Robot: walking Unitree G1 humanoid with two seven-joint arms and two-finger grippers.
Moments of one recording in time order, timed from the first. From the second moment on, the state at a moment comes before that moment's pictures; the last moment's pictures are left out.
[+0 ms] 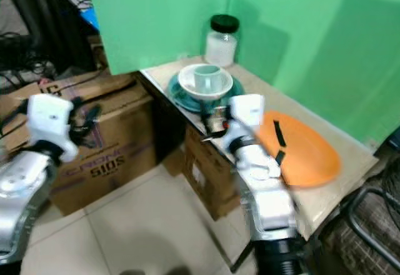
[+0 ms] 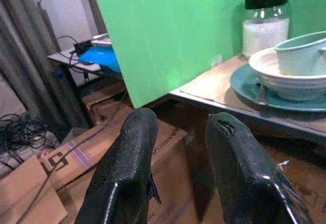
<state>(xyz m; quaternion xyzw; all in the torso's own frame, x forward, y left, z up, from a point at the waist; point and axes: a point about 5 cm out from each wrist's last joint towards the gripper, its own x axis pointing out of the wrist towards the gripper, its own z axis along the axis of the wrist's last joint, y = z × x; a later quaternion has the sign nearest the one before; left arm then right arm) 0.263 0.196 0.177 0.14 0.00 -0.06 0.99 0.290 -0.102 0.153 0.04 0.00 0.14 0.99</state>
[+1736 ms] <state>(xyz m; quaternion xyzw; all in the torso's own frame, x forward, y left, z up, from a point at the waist) 0.263 0.168 0.148 0.23 0.09 -0.28 0.93 0.286 -0.152 0.140 0.03 0.10 0.16 0.98</state>
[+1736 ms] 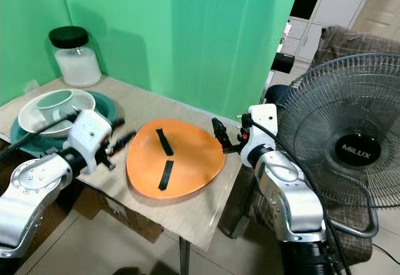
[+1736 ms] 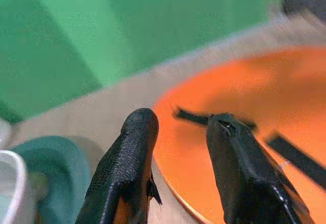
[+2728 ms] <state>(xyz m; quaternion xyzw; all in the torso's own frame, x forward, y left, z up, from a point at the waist) 0.266 0.186 0.091 0.24 0.13 -0.36 0.89 0.279 -0.161 0.119 -0.01 0.18 0.22 0.96</state>
